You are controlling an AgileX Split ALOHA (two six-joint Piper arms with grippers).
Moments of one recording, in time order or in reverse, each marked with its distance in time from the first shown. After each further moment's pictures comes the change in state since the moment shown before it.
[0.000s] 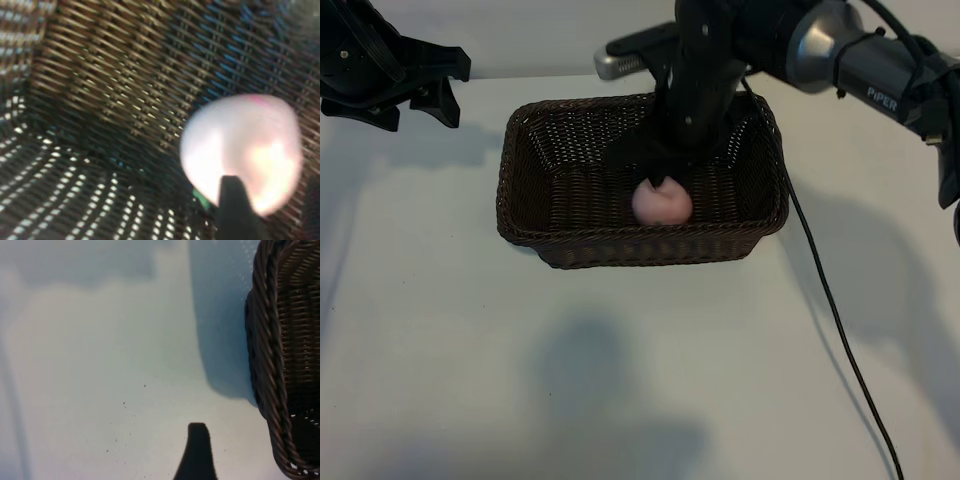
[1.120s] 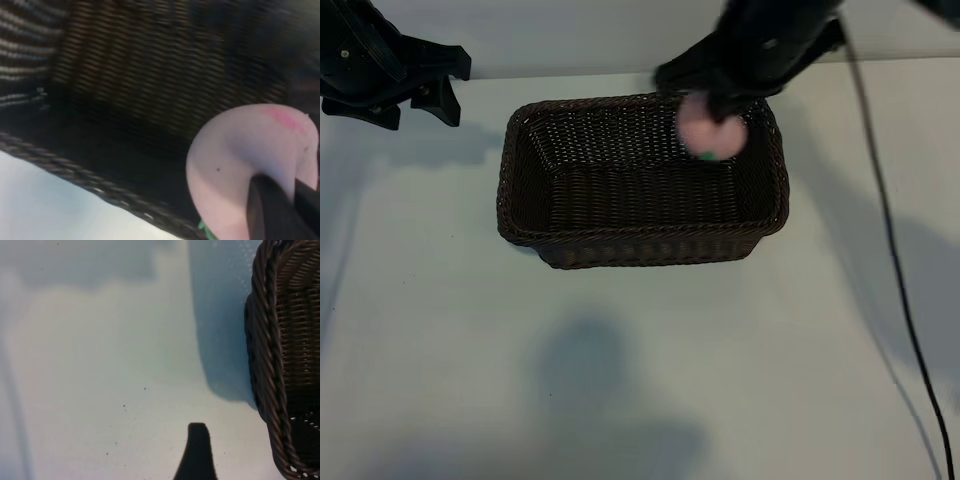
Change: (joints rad) left arm 0.000 0.000 0.000 0.000 -0.007 -0.001; right arm -0.050 -0.268 0.127 0.003 0.013 0.008
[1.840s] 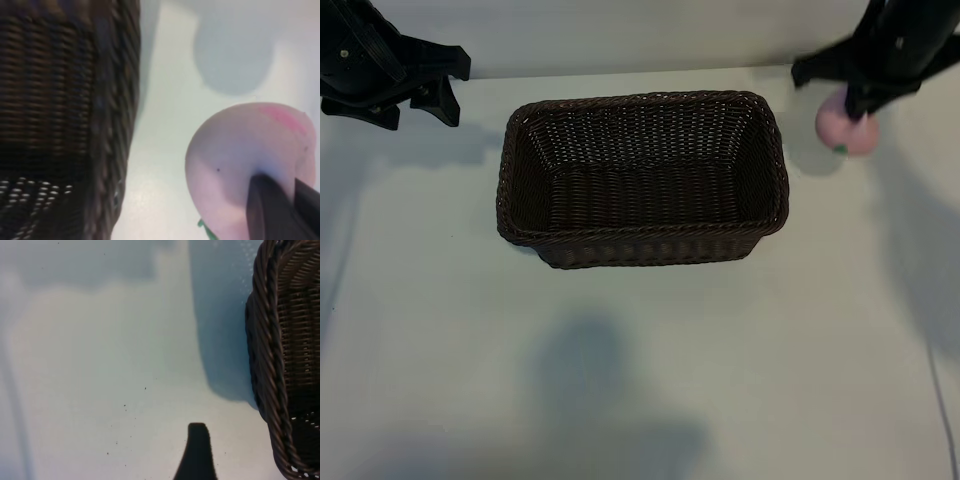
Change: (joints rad) left arm 0.000 0.000 0.000 0.002 0.002 0.000; right arm -0.287 -0.036 0.116 -0.095 0.043 0.004
